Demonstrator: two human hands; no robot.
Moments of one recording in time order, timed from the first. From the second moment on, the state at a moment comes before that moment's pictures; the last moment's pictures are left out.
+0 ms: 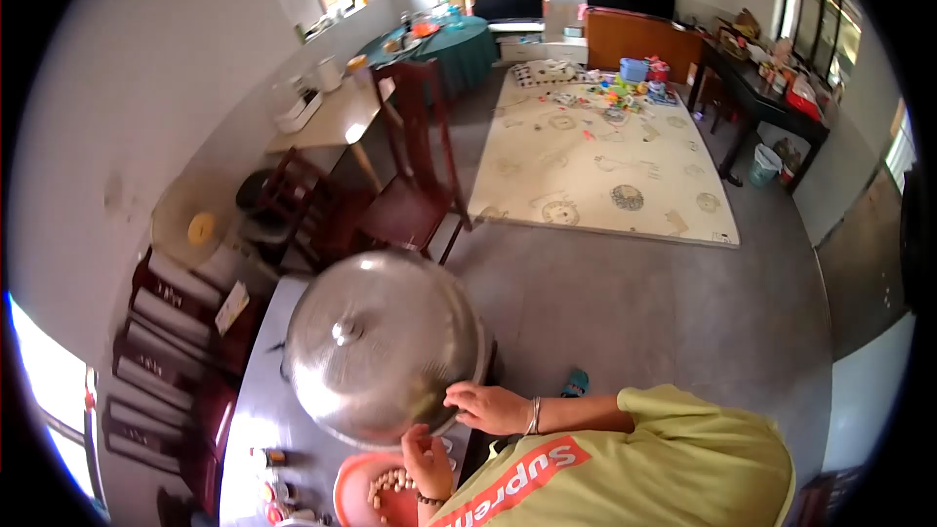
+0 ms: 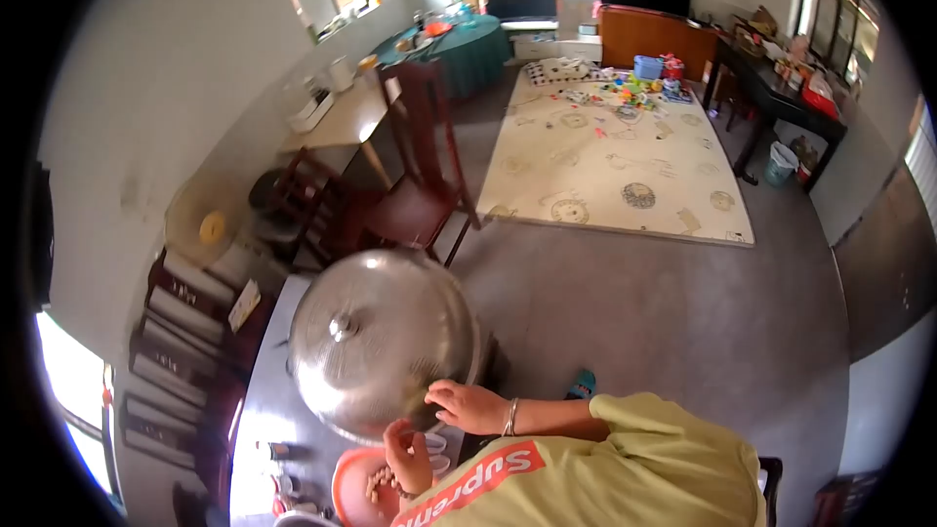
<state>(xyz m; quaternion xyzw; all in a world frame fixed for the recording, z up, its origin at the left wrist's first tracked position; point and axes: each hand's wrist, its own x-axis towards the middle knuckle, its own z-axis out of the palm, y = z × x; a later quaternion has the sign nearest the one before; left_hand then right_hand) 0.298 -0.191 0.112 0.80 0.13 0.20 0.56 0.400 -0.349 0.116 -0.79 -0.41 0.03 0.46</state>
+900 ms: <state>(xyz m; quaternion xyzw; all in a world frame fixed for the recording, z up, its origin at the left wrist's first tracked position) 0.649 -0.667 0.171 0.65 -0.47 -0.24 0.55 0.539 -0.794 0.186 -0.87 0.14 -0.13 0.45</state>
